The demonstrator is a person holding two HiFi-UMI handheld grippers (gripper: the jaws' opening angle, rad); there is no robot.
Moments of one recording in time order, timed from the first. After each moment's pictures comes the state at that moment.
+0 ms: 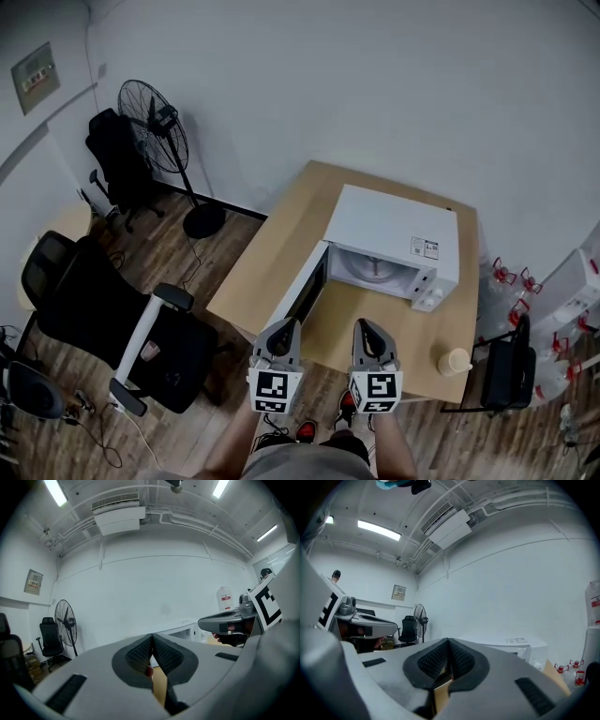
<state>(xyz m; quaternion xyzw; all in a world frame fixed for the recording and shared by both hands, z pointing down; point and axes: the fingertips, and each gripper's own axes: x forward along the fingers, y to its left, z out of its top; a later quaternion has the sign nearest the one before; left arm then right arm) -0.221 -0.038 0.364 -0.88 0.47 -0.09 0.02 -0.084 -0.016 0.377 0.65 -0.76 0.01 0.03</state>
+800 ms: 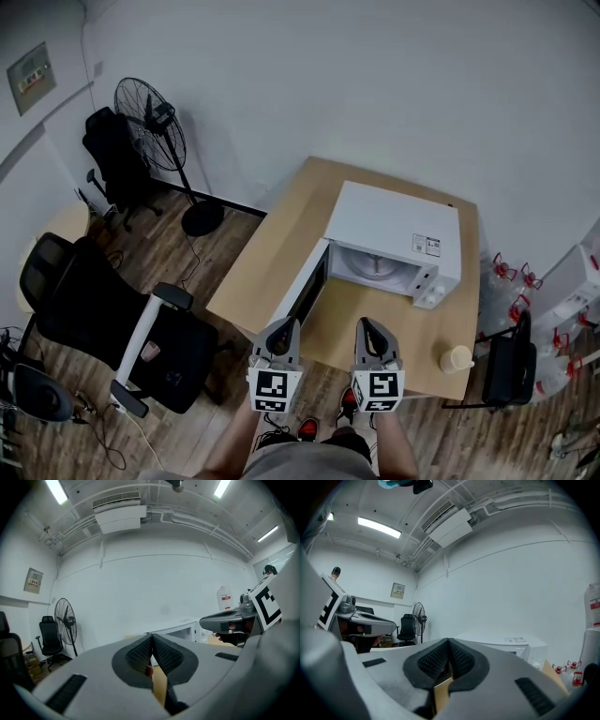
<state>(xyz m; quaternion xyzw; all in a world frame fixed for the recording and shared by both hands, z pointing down) -0.226 -0.044 0.371 -0.88 0.47 -0.10 0.02 -0.082 -0.019 0.383 0.66 -0.75 0.01 0.04</state>
